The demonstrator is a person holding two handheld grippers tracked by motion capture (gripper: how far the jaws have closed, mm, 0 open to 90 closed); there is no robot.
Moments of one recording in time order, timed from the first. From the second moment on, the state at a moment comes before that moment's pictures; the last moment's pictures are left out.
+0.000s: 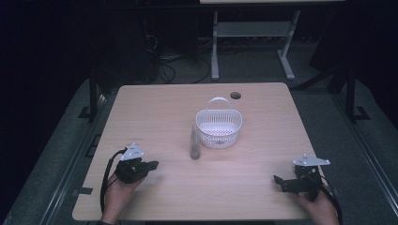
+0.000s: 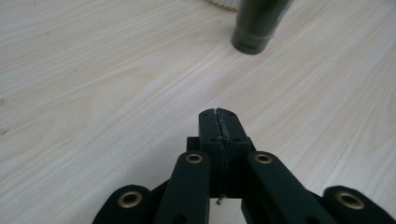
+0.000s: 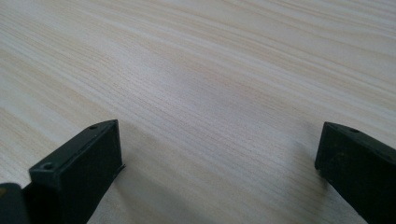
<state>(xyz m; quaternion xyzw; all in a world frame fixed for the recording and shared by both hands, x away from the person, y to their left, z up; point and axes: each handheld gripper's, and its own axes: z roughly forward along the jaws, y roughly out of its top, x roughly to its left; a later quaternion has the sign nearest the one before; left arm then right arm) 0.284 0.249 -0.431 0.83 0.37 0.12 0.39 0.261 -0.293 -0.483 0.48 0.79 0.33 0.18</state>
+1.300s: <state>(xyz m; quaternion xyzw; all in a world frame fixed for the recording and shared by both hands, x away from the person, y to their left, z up) 0.316 0.212 -0.377 0.84 0.29 0.10 0.45 0.261 -0.293 -0.483 0.48 0.79 0.33 0.18</state>
